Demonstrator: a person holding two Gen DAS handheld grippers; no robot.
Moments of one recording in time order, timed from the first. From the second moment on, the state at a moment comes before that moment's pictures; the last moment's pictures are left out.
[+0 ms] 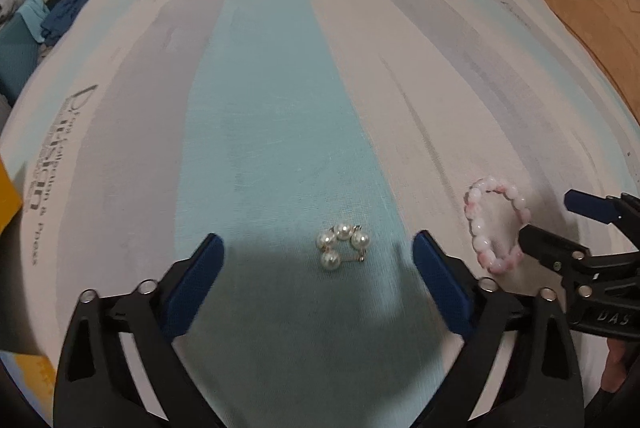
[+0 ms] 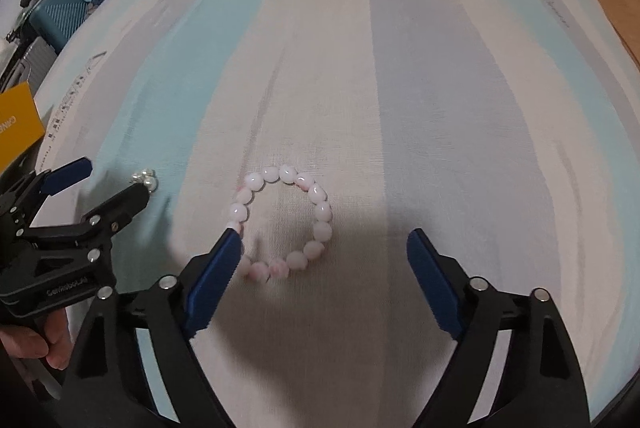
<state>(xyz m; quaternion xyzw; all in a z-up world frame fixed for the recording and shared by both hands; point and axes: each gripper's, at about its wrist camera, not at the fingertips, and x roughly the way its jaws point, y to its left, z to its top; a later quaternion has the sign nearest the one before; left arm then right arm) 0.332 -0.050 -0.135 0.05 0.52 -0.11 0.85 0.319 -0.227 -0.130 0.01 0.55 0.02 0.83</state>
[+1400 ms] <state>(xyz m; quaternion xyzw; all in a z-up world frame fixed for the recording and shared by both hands) 0.302 -0.059 -0.110 0.06 0.52 -0.13 0.85 0.294 -0.230 -0.095 0.04 0.51 0.04 0.86</state>
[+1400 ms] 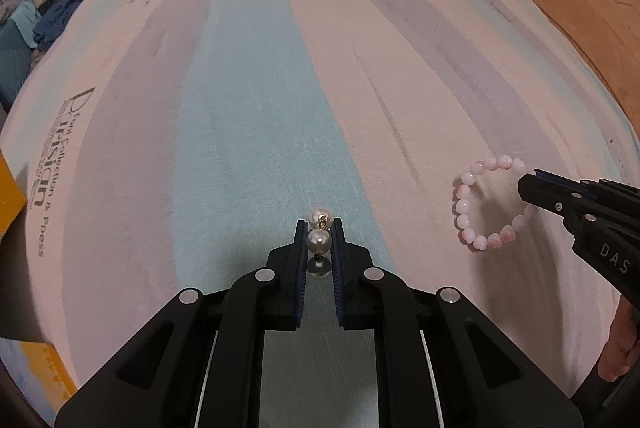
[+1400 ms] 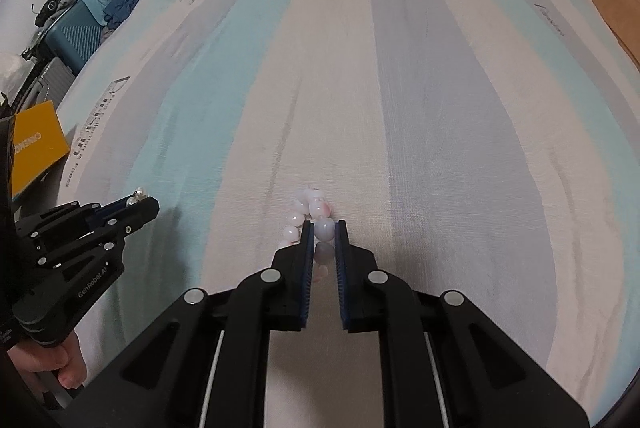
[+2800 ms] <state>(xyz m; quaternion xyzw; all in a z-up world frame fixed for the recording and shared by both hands) 0.209 -0.028 -0.023 0.05 0.49 -0.08 0.87 0.199 -0.212 -0.010 0.04 0.47 0.04 0.88</state>
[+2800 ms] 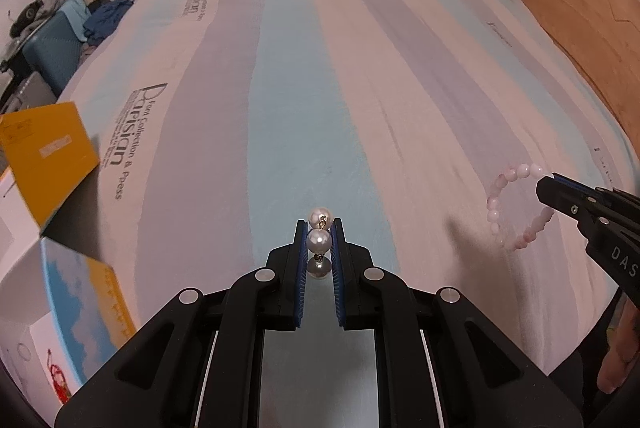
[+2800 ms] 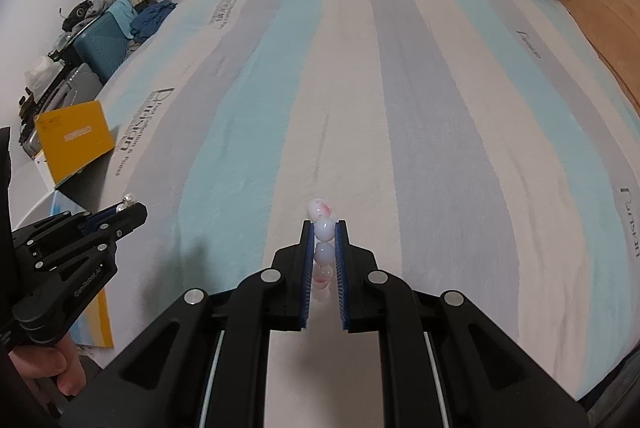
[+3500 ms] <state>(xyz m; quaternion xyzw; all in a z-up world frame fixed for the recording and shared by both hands) 0.153 0.066 0.028 0.01 0.47 -0.02 0.88 0.171 -0.109 0.029 0.01 0.44 0.11 0.89</state>
